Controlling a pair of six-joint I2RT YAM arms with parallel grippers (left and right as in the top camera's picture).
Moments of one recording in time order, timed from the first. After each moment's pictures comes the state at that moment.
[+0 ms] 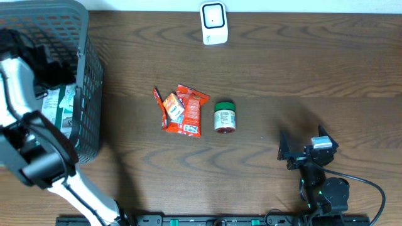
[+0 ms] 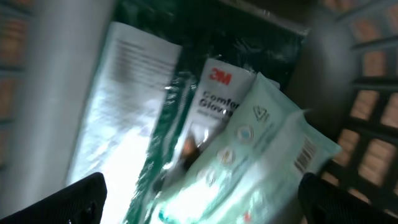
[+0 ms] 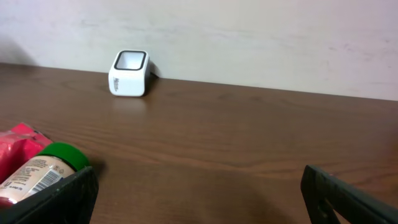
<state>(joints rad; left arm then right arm) 0.50 2.08 1.77 -0.99 0.13 0.12 0.09 0.01 0.01 -0.07 -0.03 -0.03</state>
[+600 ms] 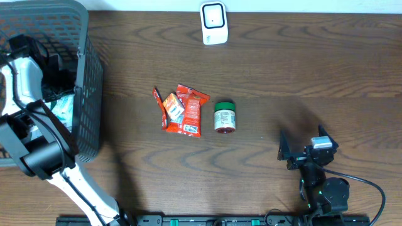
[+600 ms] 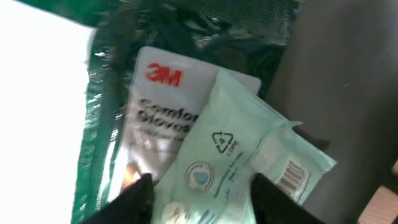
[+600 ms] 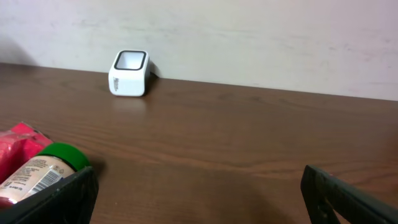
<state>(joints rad) 0.50 2.16 1.77 -1.03 0.08 0.14 0.09 0.01 0.01 -0.07 -0.03 -0.03</state>
